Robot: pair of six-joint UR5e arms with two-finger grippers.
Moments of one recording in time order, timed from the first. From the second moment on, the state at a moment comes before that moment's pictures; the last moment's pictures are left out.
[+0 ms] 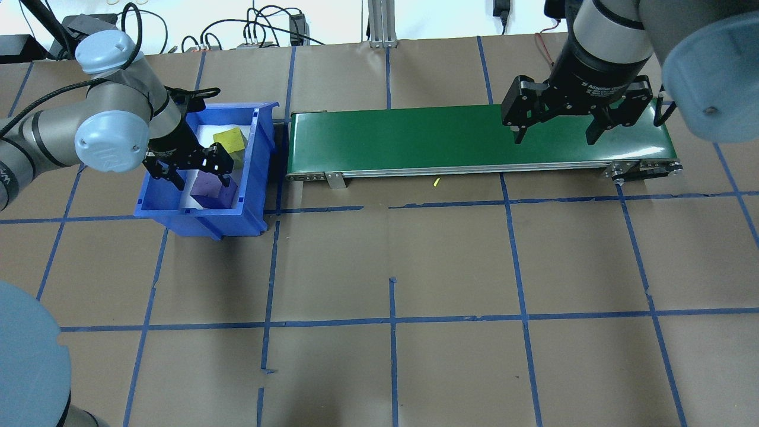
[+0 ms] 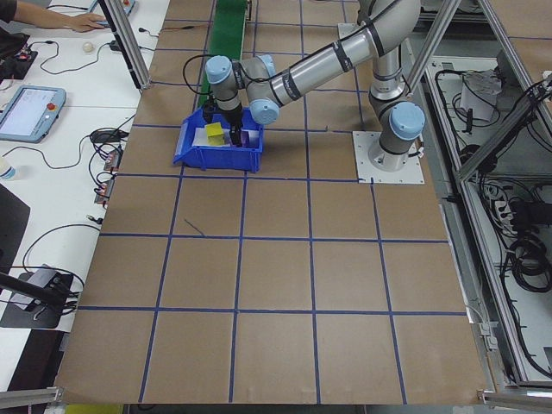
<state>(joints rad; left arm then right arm) -1.36 -1.94 -1.73 -1.17 1.58 0.18 1.62 -1.62 1.60 -1.60 -1.58 0.12</state>
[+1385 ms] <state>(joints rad) -1.37 -1.95 -1.75 -1.12 1.58 0.18 1.61 -1.62 1.60 -1.60 -1.58 0.12</state>
